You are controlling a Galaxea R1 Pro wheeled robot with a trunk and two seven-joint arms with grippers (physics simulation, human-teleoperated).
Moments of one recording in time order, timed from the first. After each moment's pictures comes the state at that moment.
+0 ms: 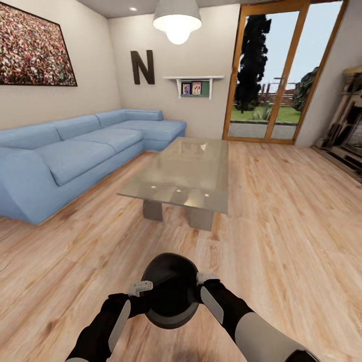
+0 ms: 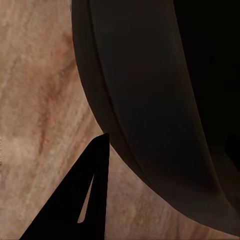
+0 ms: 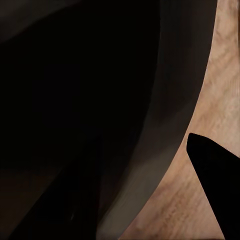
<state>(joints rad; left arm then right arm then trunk) -0.42 -0.12 0.00 -0.89 0.13 0.70 0.06 -0.69 0.17 0.46 -0.46 -0.53 0.51 -0.20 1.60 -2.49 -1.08</state>
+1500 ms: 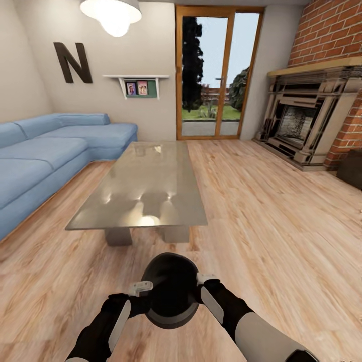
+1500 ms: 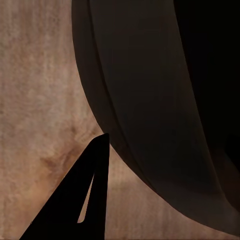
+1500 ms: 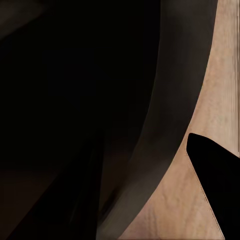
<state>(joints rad) -0.42 -0.12 0.00 -0.89 0.13 0.70 0.06 -0.69 0.17 0.46 -0.46 -0.53 0.51 -0.20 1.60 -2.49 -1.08</state>
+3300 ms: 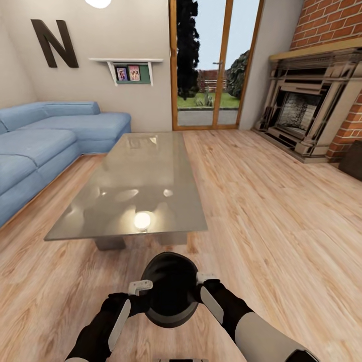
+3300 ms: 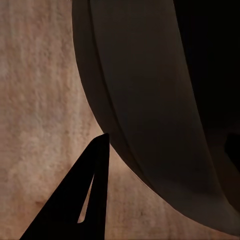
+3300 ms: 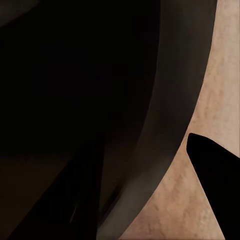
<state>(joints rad) -0.42 -0.11 -0.01 -0.90 0.13 0.70 0.06 -0.69 0.17 0.46 -0.46 -0.54 0.50 -0.20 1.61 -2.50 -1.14</state>
